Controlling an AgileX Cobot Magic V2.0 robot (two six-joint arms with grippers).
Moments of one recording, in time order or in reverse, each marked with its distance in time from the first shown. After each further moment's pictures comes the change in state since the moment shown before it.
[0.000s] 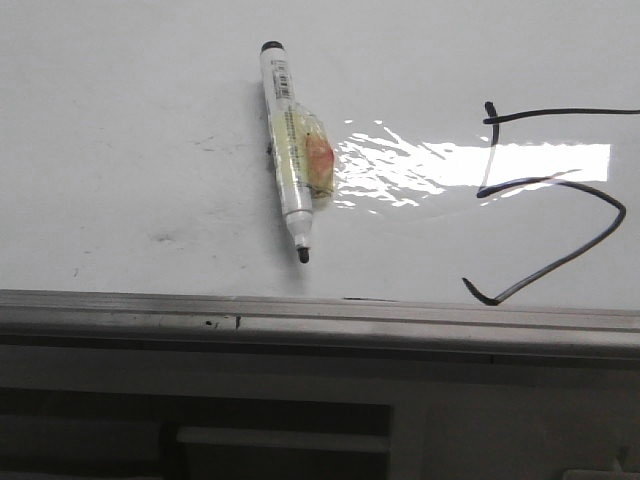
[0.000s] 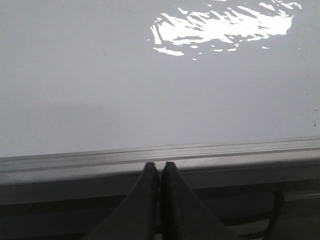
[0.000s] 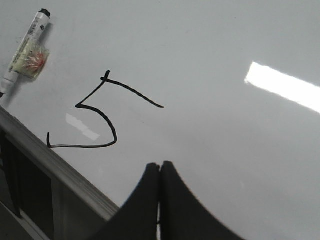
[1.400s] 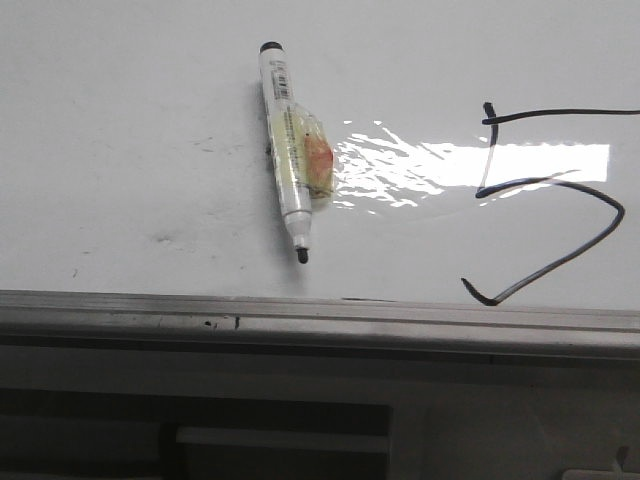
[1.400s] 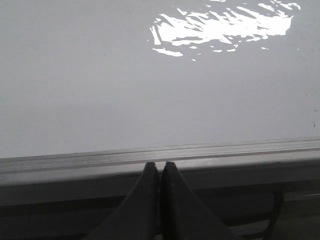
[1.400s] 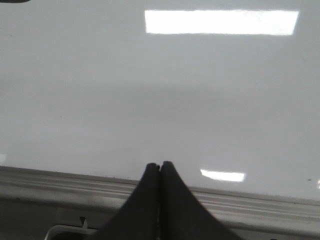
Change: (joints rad) left arm 0.000 0.000 0.000 0.000 0.000 0.000; right arm -0.904 0.000 0.465 0.455 -0.574 -0.126
